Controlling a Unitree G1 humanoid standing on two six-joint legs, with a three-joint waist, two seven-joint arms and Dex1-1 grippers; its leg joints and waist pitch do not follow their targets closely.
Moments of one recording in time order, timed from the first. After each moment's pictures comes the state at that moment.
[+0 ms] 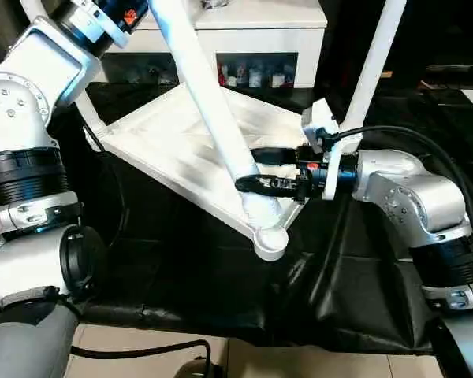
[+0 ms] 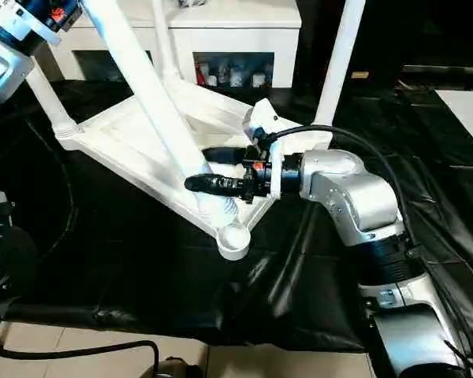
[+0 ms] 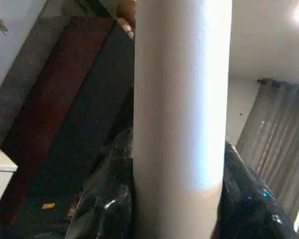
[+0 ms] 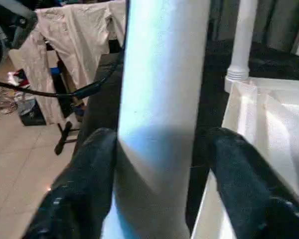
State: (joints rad) left arm -1.10 0.37 0.43 0.32 -1.03 0.80 -0.50; right arm -0.72 -0.42 0.17 0.13 0.46 0.61 1.10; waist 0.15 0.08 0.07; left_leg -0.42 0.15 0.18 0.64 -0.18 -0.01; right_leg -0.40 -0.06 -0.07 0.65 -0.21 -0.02
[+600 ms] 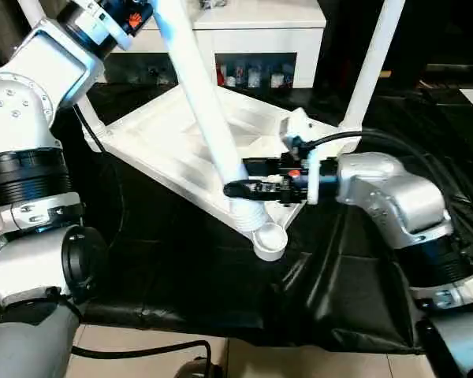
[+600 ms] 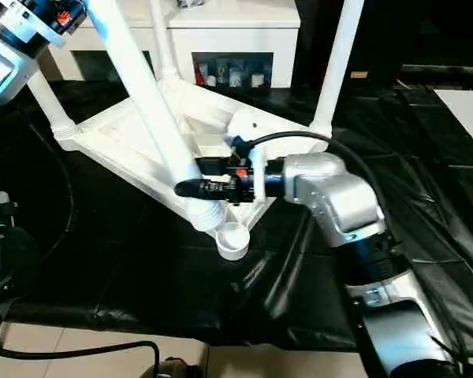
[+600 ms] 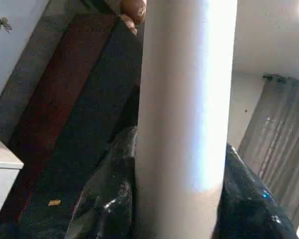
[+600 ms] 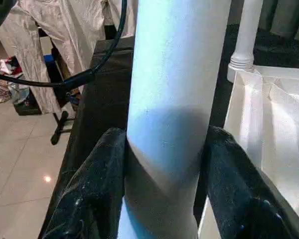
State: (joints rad) left arm -1.10 0.37 0.43 0.32 -1.00 0.80 -0.50; right arm -0.74 -0.36 0.23 0.14 0.39 0.61 1.03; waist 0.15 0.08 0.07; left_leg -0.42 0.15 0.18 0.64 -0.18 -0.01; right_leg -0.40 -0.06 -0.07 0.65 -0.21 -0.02
